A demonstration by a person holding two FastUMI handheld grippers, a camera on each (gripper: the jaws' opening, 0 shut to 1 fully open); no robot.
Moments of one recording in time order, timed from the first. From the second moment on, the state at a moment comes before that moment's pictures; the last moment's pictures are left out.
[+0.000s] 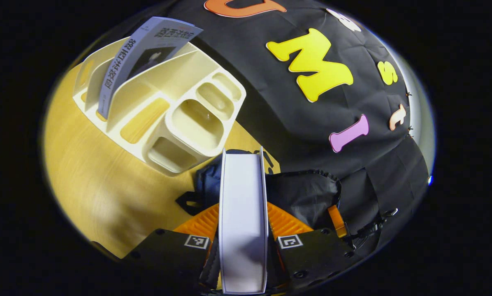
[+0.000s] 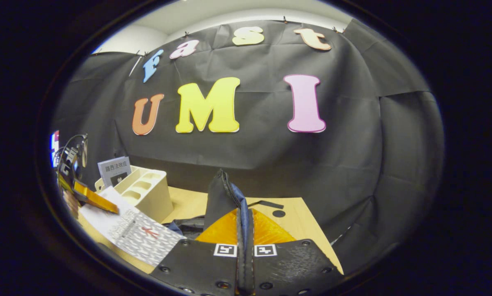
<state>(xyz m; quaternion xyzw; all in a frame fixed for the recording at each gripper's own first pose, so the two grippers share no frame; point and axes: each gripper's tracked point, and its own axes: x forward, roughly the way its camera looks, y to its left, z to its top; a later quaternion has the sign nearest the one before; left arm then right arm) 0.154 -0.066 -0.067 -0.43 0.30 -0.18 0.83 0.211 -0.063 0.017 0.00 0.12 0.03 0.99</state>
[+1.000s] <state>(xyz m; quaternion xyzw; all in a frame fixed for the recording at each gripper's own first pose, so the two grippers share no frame) 0.220 -0.201 -0.114 -0.44 0.31 -0.20 0.82 0.212 -0.072 0.033 -0.01 0.10 0.05 0.99</state>
